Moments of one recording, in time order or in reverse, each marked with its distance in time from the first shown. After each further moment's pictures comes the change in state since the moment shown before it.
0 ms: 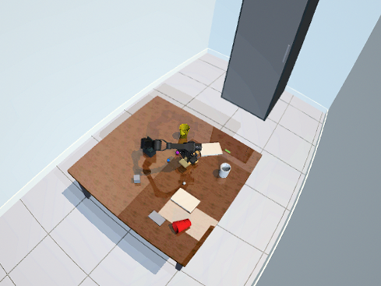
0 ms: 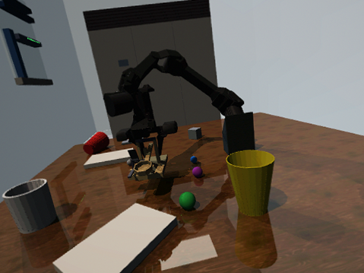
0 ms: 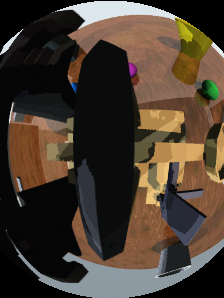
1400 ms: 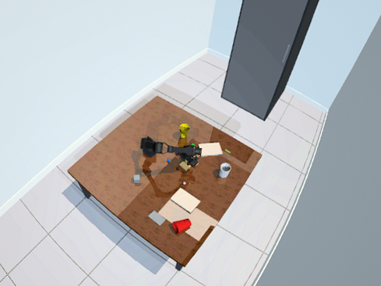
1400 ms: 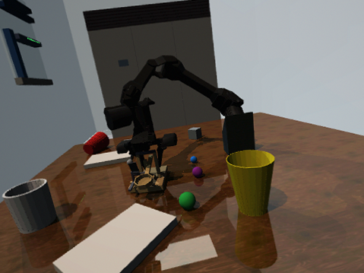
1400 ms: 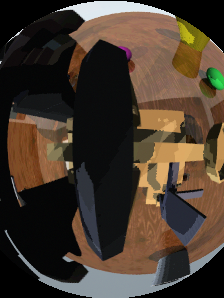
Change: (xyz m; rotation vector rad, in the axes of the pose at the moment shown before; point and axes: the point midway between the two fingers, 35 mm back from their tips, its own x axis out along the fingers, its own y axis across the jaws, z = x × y) arm 0.039 -0.007 0.003 -0.012 -0.007 0.002
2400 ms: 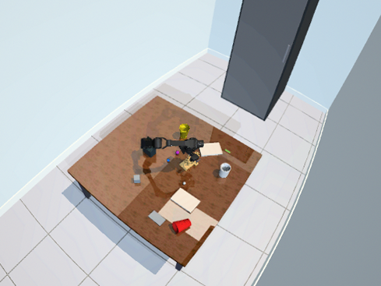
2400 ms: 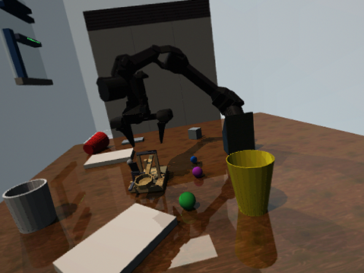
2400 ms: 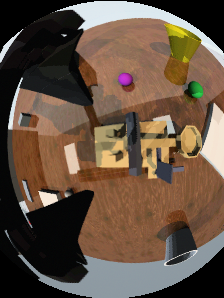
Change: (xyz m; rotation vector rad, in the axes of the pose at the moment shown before) arm -0.081 0.000 0.002 0.067 -0.003 0.004
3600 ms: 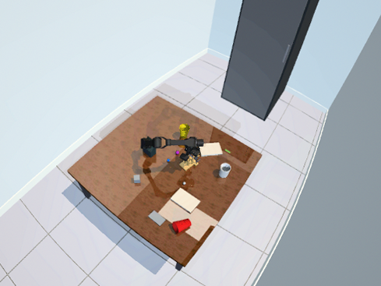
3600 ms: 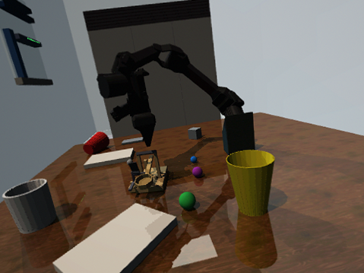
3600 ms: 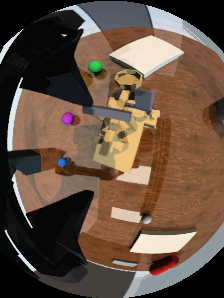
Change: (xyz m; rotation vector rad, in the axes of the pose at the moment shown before) arm -0.007 0.001 0.001 1.216 -0.013 -0.008
